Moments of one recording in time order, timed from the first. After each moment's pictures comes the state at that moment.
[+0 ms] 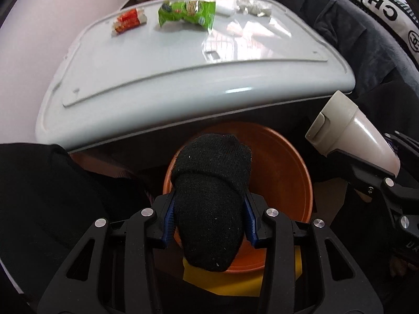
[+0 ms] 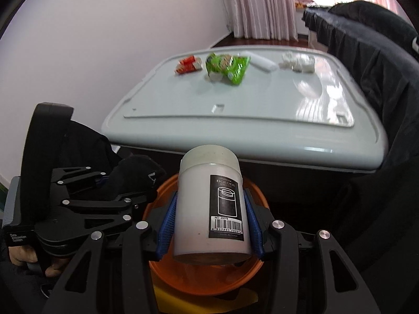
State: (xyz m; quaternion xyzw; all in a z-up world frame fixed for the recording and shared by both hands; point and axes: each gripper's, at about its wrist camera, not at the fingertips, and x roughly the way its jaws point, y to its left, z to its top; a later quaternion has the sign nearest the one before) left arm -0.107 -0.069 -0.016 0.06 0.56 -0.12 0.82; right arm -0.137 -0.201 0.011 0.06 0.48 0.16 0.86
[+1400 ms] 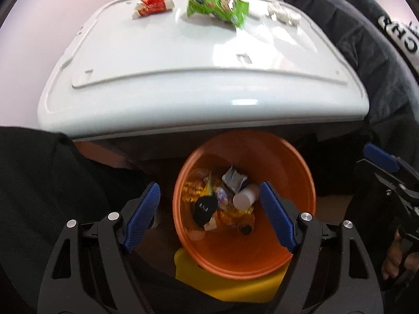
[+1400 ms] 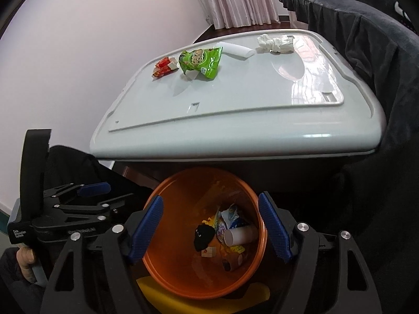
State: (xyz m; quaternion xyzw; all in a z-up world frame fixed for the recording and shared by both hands) left arm -0.084 -0.037 -0.013 -0.01 0.57 -0.10 0.82; right arm -0.113 -0.231 0.007 0.12 0.50 0.14 0.85
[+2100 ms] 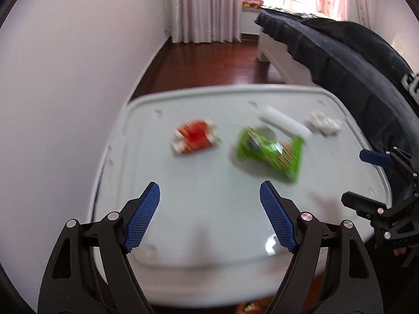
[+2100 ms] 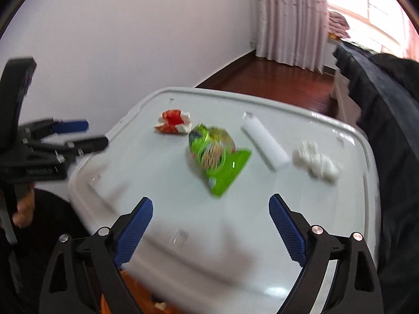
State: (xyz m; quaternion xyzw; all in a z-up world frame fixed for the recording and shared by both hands) left arm 0.092 0.006 0.084 0.04 0.44 -0.06 0.89; right arm 0.099 -0.192 0.051 -0.04 0.44 0.22 0.87
